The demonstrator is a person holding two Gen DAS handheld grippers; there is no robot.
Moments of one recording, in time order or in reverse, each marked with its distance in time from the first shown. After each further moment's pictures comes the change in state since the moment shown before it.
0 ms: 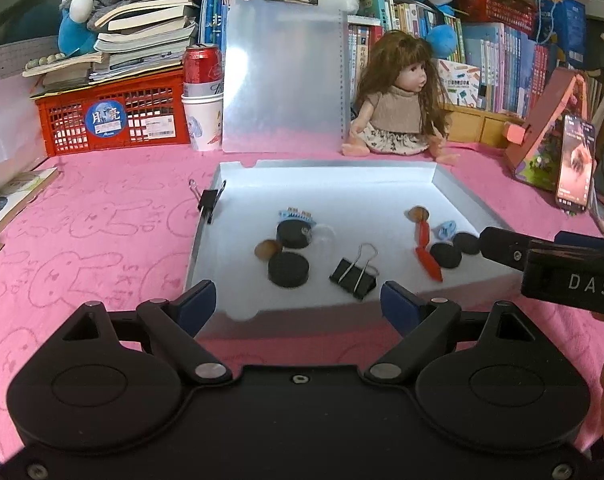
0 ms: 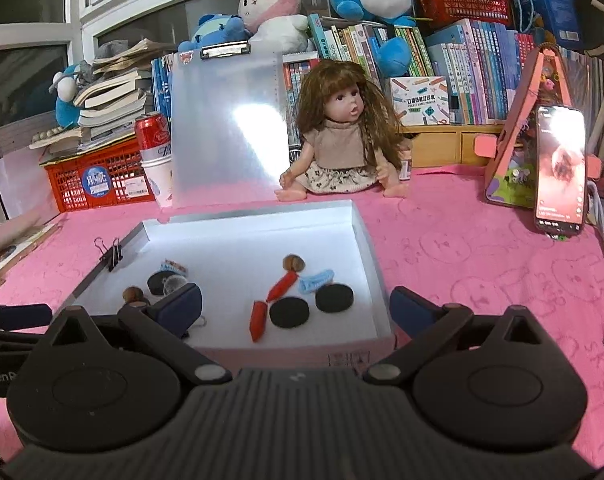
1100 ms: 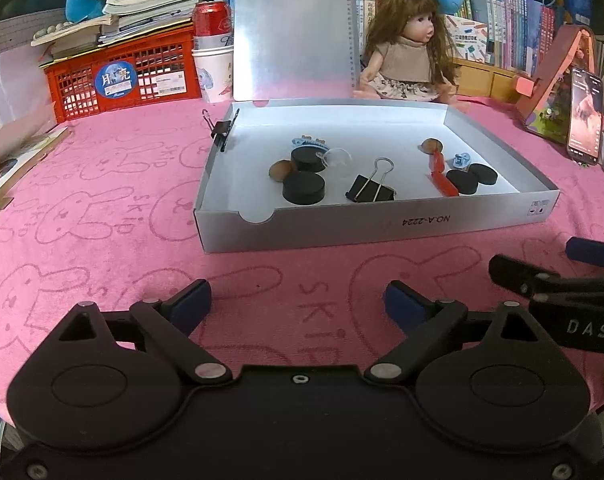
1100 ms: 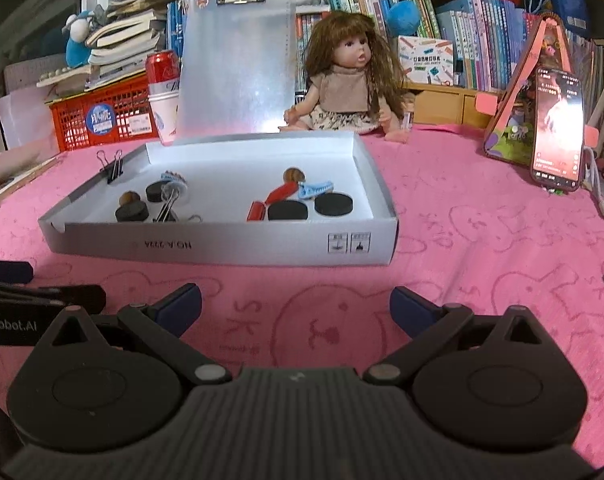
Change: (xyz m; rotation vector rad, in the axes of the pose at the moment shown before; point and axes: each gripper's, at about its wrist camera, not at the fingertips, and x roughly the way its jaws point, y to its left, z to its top) left arm 0.003 0.003 -0.043 0.015 0.088 0.036; right arm -0.004 0.004 -0.059 -0.076 0.092 -0.014
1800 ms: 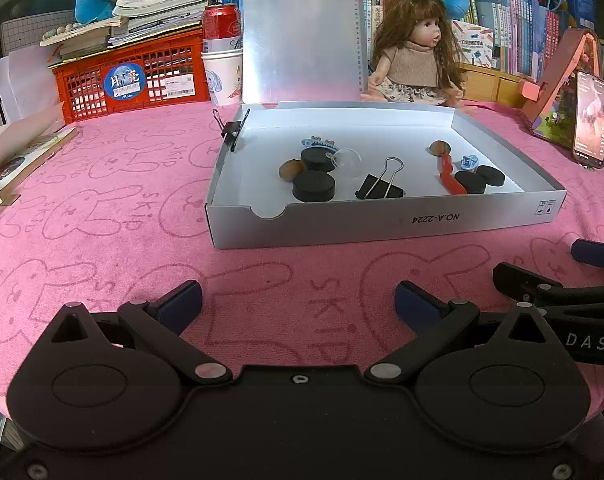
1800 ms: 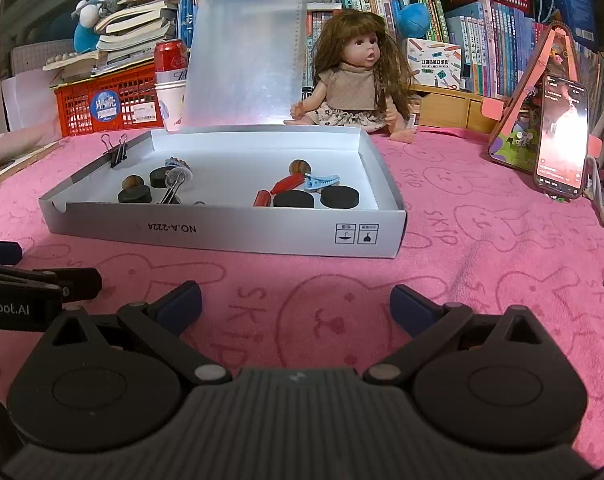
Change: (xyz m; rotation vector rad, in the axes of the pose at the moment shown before) left arm -0.001 0.003 -0.007 -0.013 -0.024 0.018; right arm 0.000 0.004 -0.004 -0.050 -0.001 -0.007
